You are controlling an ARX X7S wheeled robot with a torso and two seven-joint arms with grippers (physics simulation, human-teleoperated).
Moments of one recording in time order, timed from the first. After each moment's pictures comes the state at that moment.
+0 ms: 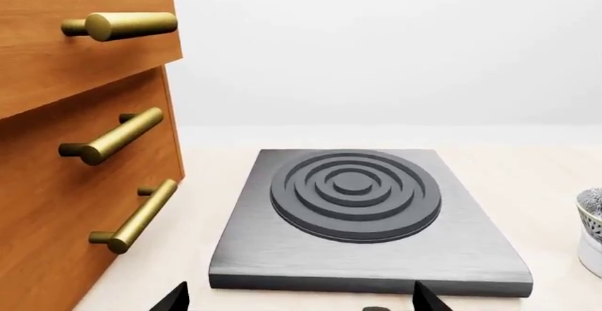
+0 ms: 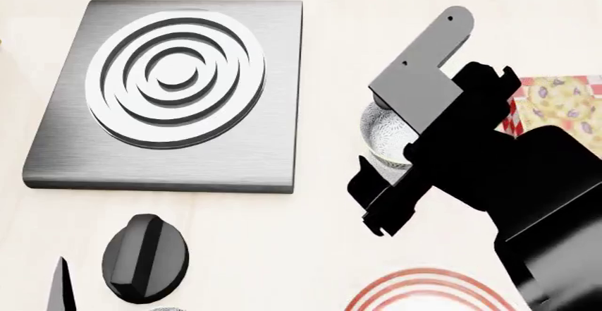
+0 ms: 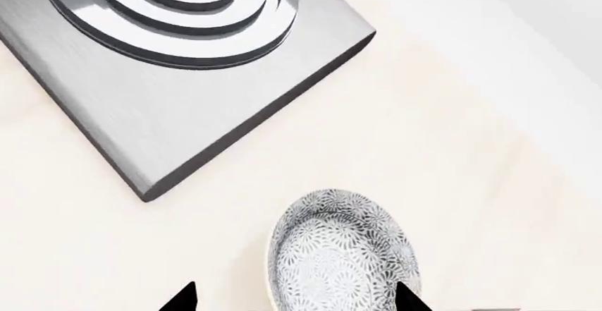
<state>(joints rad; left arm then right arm) 0.19 -0.33 0.17 0.76 -0.20 -0.28 -0.42 1.20 0.66 -0.77 -0.07 0.48 1.02 -0.34</state>
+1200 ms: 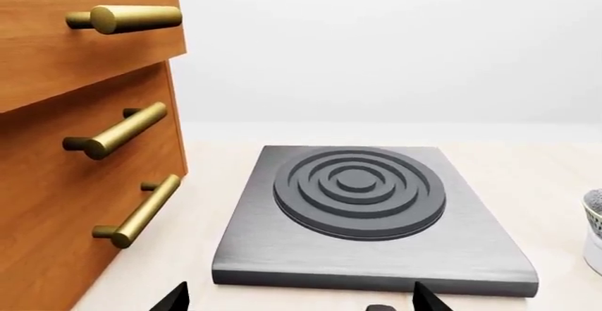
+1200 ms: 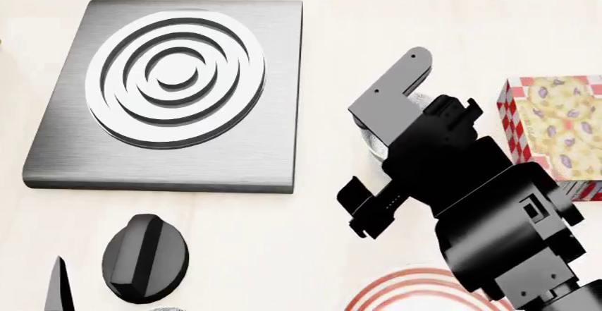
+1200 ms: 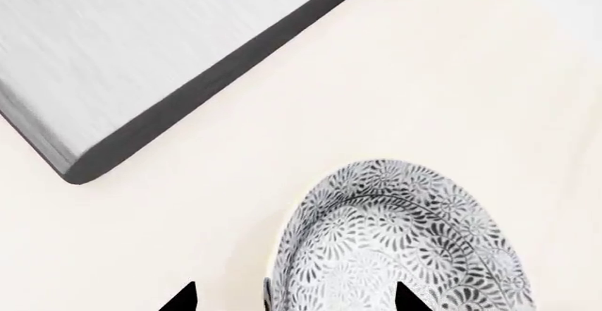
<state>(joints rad) 0.18 -0.35 0.17 0.75 -0.23 -0.27 -0.44 1.21 0.44 -0.90 0.48 0.34 0.75 -0.38</state>
